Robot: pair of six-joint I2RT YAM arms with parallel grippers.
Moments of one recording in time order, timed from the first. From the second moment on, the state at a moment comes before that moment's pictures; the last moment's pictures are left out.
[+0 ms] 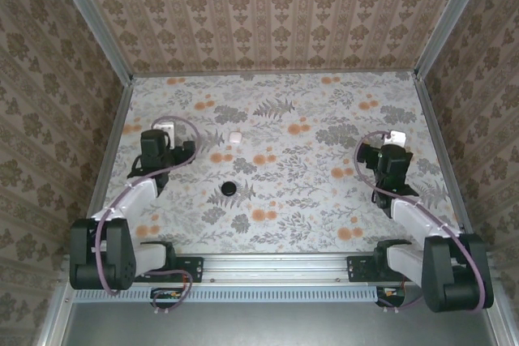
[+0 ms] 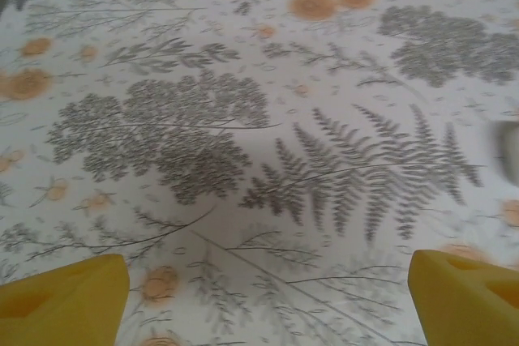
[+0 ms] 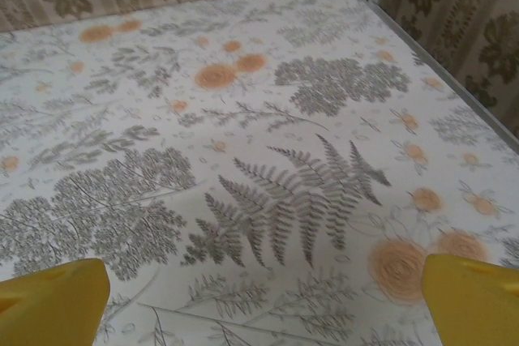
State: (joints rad) left arm -0.06 1.24 0.51 0.13 -0.02 -0.02; right arm 0.00 1.14 0.32 0.41 0.29 0.15
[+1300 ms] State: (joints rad) left arm -0.01 1.54 0.39 0.74 0.00 0.08; right arm 0.02 1.53 0.38 0.80 0.15 0.07
